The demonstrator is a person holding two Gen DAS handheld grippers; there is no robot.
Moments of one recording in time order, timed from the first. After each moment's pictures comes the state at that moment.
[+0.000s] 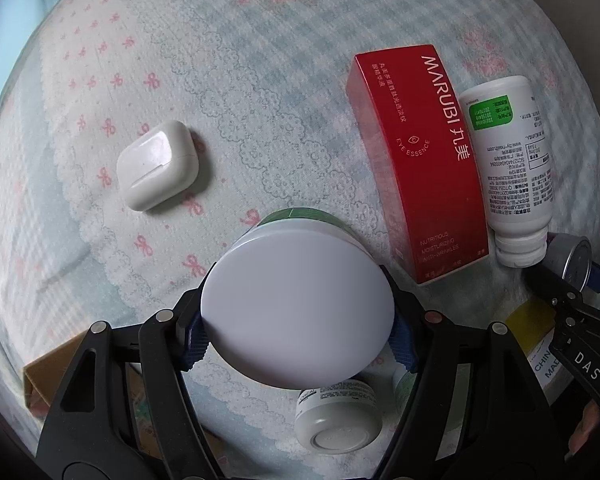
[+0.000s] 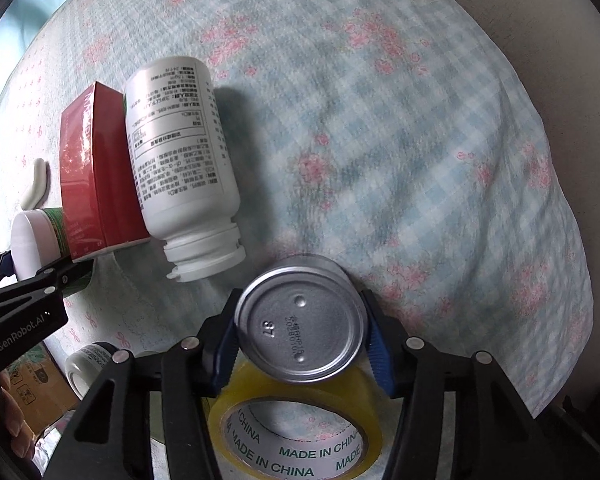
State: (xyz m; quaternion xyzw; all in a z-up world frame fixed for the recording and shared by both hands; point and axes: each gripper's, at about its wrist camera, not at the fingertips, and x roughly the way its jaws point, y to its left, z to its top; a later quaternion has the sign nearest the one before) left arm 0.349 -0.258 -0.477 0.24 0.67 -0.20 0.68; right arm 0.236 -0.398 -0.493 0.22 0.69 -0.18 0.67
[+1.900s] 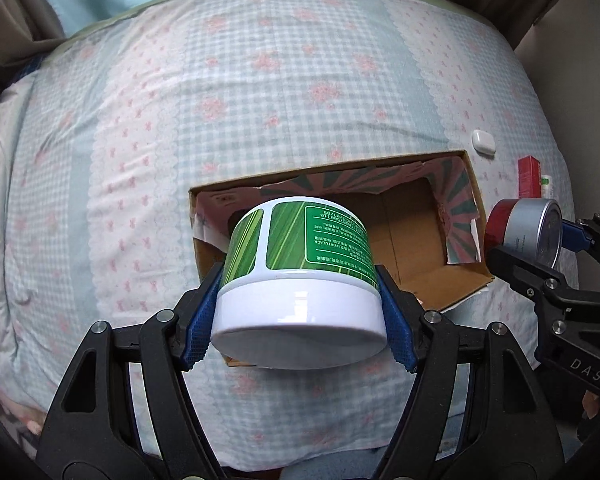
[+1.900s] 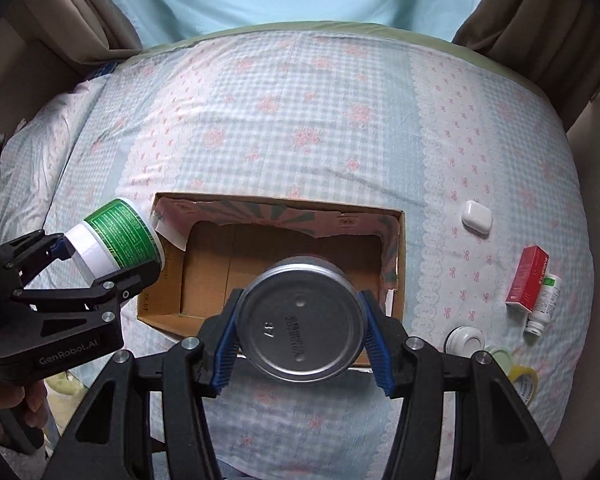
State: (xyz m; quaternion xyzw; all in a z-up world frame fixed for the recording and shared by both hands) left arm 0.300 0.203 -0.311 0.01 0.64 -0.06 0.76; right arm 0.278 0.043 -0.282 -0.02 0.62 0.13 0.77
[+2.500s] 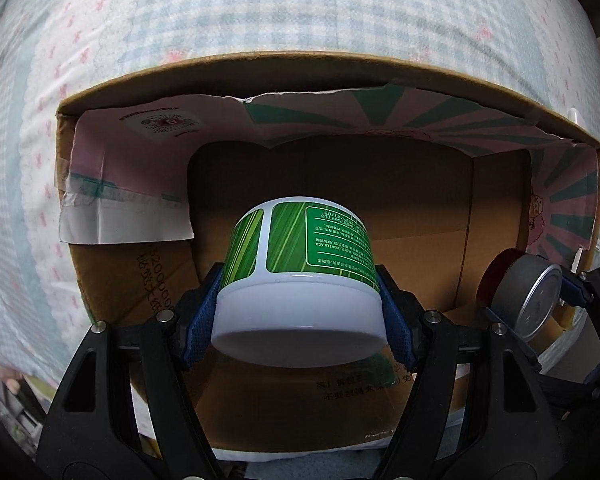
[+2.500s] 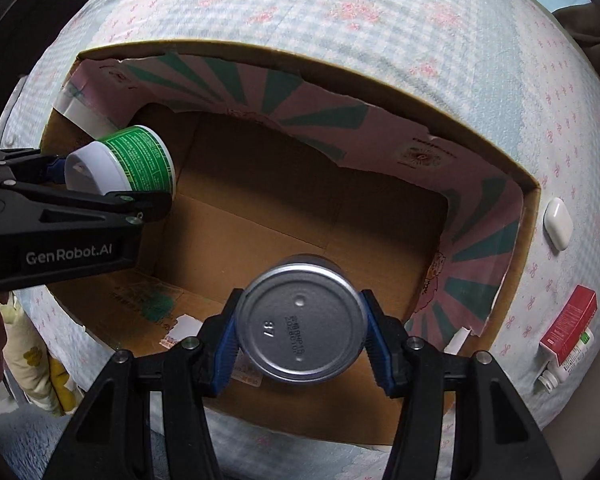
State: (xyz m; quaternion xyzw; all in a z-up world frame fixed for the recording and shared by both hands) left arm 0.338 0.202 -0.462 -0.03 0.76 -0.01 0.65; right arm 0.296 0.074 -0.430 -0.13 0.72 0.19 0.66
